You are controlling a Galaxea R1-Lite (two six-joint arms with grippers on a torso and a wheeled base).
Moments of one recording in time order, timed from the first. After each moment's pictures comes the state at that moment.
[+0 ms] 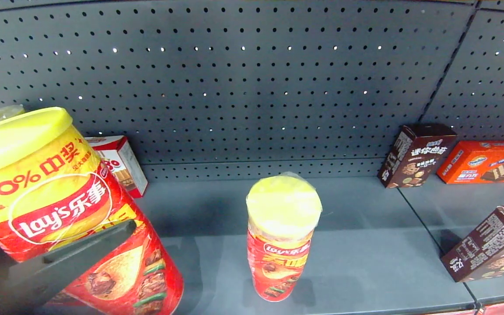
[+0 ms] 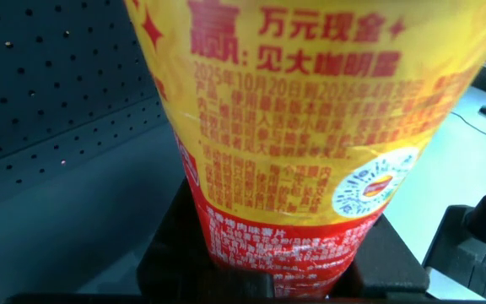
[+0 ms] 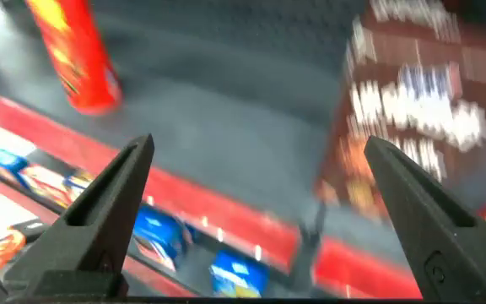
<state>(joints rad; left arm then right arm) -0.59 0.96 -0.44 -0.59 -0.25 -0.07 0.68 0.23 -0.07 -0.23 -0.21 -0.13</state>
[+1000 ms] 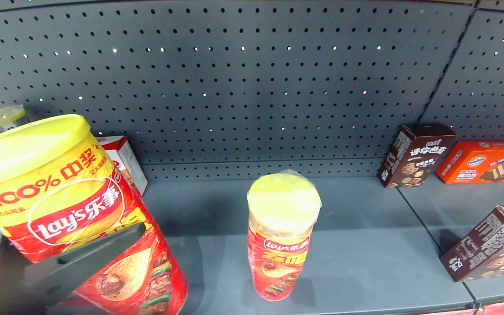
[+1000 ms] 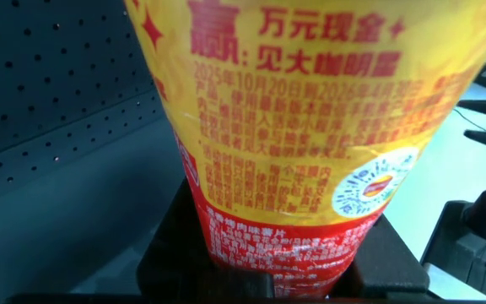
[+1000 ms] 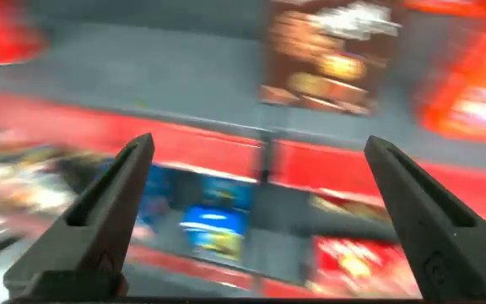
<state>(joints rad) -0.59 0.98 -0.43 -0.60 -0.25 -0.07 0.42 0.04 -0.03 0.02 -0.22 -0.04</state>
